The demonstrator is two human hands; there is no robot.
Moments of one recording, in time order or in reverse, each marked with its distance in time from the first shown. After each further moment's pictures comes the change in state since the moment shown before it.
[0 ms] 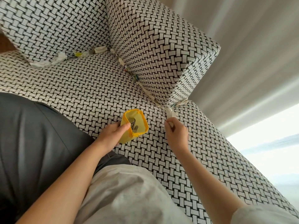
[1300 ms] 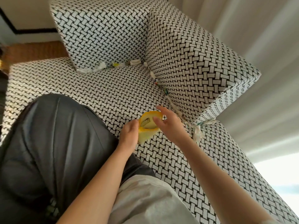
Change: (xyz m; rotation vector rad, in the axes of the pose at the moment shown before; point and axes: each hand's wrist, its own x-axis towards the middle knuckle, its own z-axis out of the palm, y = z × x) left_hand 0.004 0.010 -0.019 -0.503 0.380 0.005; right_hand 0.042 -0.108 0.045 0.019 -0.508 -0.195
